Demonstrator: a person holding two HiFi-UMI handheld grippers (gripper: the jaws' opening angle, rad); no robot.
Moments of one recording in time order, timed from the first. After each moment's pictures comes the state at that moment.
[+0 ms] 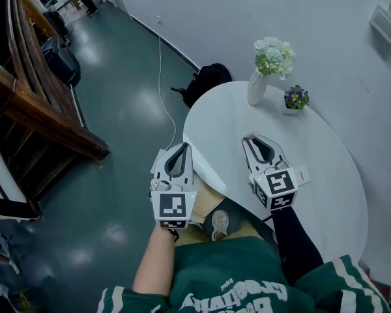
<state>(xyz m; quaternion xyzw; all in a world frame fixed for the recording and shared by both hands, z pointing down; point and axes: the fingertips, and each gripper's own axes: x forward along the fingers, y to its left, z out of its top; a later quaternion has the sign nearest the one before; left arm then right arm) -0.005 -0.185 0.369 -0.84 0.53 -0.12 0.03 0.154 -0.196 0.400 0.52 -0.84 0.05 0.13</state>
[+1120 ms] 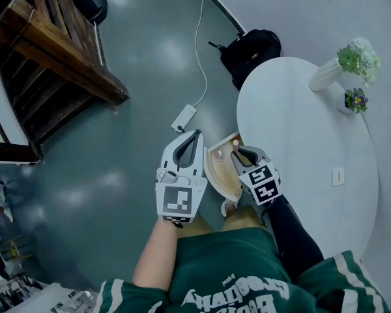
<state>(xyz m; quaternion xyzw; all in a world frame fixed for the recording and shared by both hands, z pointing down) -0.166 -0.162 0.425 -0.81 0.58 -0.12 -0.04 -0.065 -0.136 0.590 0.30 -0.87 0.18 0.34</state>
